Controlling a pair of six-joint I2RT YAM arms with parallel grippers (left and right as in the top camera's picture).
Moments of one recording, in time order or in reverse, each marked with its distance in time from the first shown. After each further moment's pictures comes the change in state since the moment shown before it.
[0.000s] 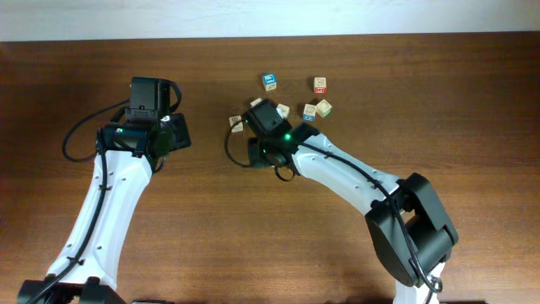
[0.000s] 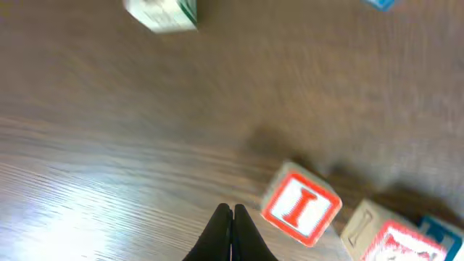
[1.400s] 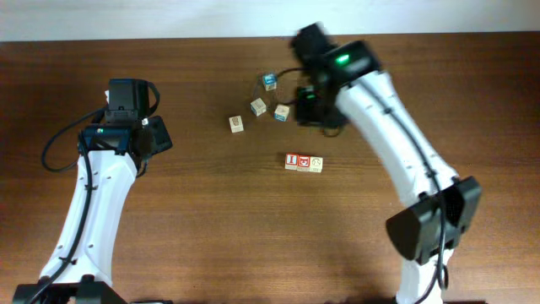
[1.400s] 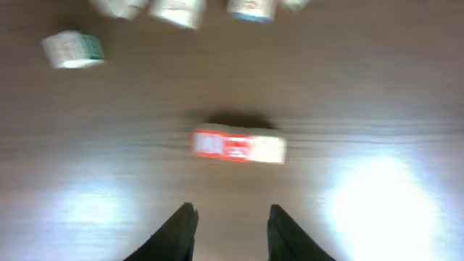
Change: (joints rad) left arm 0.097 0.000 0.002 -0.055 -0.034 -0.020; right arm -0.264 0.060 0.652 -0.865 -0.050 -0.003
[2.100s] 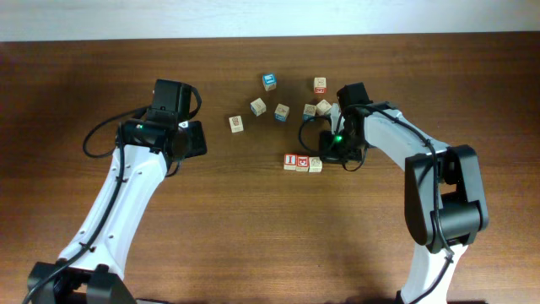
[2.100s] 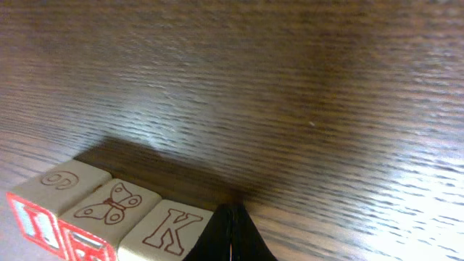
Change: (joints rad) left arm -0.177 0.047 0.000 0.001 0.071 -0.002; right arm -0.200 0.014 -0.749 0.716 -0.334 -0.263
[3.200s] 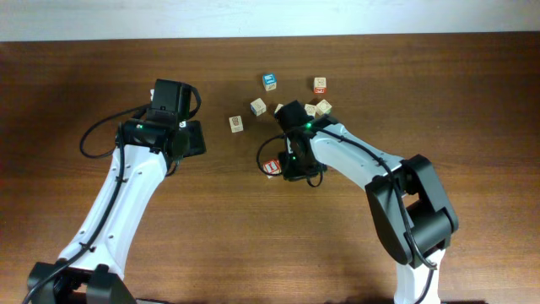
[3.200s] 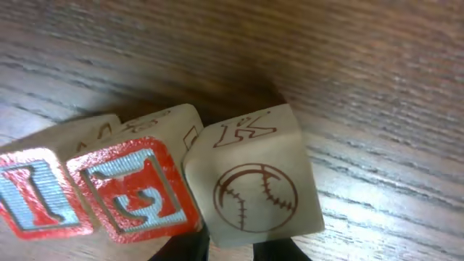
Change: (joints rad) left arm 0.000 0.000 0.000 0.001 -0.054 0.000; right arm 0.317 0.000 0.045 -0.062 0.267 0.047
